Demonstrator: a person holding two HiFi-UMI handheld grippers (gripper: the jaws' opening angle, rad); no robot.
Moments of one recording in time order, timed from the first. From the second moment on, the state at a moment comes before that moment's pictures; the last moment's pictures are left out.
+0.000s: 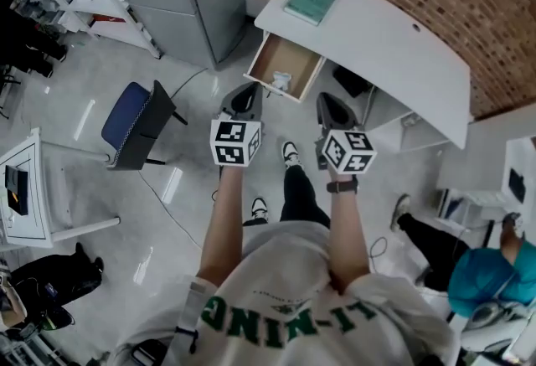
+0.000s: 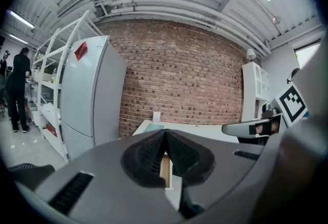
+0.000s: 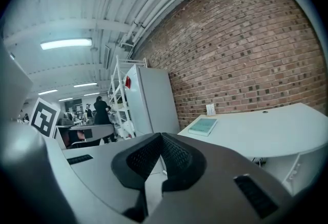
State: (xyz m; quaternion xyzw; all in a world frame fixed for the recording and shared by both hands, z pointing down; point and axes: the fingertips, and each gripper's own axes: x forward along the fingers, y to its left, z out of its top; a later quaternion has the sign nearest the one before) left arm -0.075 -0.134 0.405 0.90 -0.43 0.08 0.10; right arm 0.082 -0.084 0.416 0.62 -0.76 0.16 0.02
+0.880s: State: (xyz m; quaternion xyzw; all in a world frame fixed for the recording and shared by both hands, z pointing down) left arm 0.021 -0.323 0.527 0.87 -0.44 0.12 0.16; right arm 0.143 -0.285 0.548 0.56 -0.77 0.26 0.13
